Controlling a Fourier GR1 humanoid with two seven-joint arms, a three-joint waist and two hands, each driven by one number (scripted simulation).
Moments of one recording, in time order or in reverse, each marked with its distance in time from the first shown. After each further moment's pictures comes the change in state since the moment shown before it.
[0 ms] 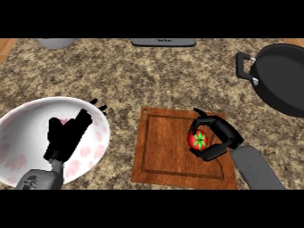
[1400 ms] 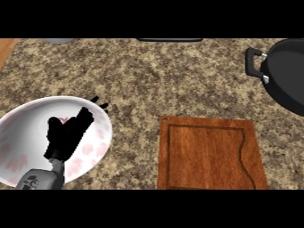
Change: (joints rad) left arm -0.003 -0.010 -0.002 -0.039 -0.005 -0.006 0.014; right arm 0.037 -0.870 -0.343 0.193 -0.202 0.069 -0.267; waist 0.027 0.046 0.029
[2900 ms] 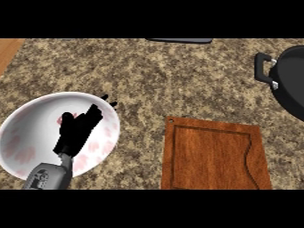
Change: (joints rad) left arm -0.047 -0.030 -0.023 0.029 -0.030 -0.010 0.025; right arm -0.407 0.038 0.350 0.131 0.465 -0.343 -0.051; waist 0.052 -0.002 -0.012
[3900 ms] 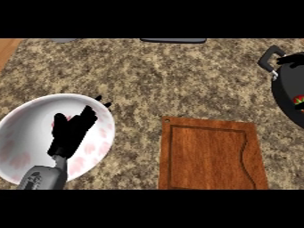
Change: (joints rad) left arm 0.023 0.012 0.032 -0.005 0.011 -0.015 0.000; right arm -0.196 0.261 0.041 0.273 0.127 0.099 0.131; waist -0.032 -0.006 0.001
